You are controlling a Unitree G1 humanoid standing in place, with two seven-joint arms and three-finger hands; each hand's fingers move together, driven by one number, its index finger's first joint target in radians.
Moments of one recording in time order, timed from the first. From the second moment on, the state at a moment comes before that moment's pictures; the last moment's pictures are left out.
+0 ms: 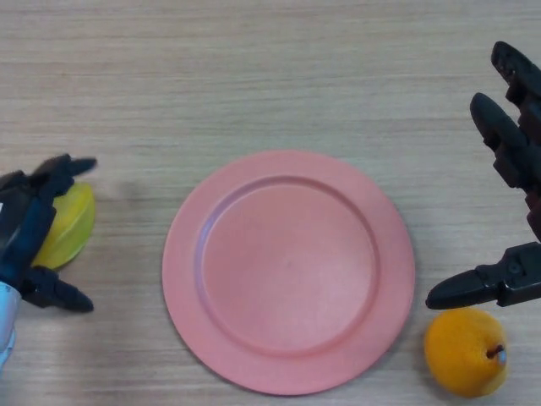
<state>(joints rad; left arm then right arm) -0.16 0.42 0.16 0.20 0.72 -0.17 0.06 -0.01 -0.26 -0.14 -0.70 0.23 0.47 0.21</state>
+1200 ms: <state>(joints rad) -0.12 0.40 0.15 -0.06 0.58 -0.10 -0.11 -0.02 -0.26 -0.15 -0.72 0.23 0.51 0.21</state>
